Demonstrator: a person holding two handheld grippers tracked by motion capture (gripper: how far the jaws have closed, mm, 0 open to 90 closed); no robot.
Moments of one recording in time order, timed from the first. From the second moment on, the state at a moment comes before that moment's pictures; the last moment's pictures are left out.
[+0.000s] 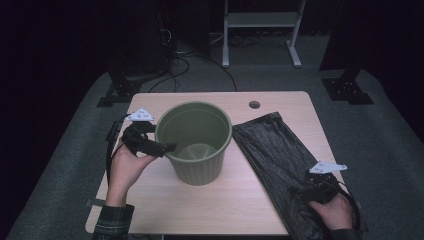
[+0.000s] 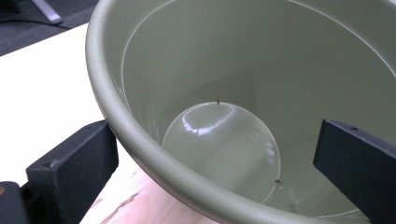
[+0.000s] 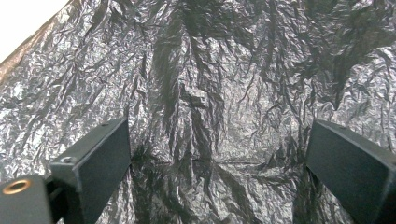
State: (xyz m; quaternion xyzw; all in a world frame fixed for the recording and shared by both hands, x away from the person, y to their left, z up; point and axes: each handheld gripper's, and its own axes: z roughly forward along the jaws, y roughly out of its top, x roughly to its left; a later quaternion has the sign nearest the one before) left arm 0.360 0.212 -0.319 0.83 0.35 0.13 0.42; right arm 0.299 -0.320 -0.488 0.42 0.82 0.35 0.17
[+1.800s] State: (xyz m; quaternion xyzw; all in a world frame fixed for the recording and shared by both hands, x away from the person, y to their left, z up) left arm 0.308 0.212 -0.294 0.83 0.31 0.14 0.45; right arm 0.299 -0.320 -0.488 0.42 0.82 0.35 0.17
